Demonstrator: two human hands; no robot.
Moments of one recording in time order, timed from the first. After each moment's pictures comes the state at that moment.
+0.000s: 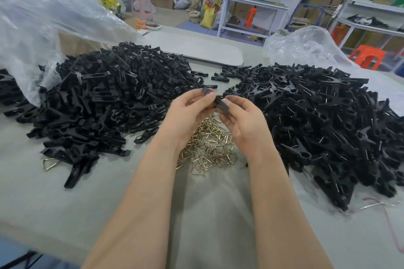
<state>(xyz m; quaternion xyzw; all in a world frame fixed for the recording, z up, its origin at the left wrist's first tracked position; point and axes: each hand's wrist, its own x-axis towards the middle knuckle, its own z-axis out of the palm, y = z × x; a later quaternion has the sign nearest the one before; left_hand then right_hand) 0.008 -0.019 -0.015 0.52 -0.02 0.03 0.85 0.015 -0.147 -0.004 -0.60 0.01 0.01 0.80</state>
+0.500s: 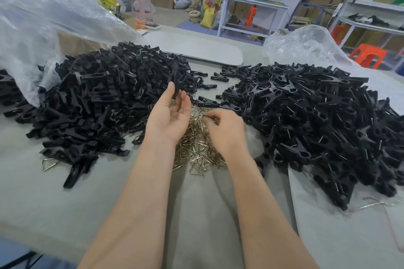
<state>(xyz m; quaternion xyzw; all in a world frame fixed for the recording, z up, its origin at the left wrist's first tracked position) 0.007 -0.002 -0.010 0.11 0.15 0.03 0.98 0.006 -0.124 -0.021 -0.92 -0.07 -0.10 0.37</state>
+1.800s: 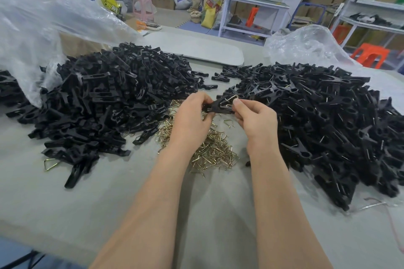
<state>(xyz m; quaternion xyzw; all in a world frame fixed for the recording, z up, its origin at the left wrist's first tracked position) 0.008 -0.032 -0.025 0.88 -0.02 0.23 0.42 0.013 -0.158 -0.003 -0.69 0.07 -0.12 0.71</state>
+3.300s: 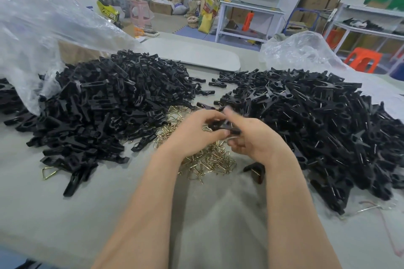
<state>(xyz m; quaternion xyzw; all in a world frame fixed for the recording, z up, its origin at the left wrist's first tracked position) -0.005 -0.024 -0.009 0.86 -0.15 0.04 0.48 0.013 -0.182 0.003 -0.73 0.00 0.21 0.65</state>
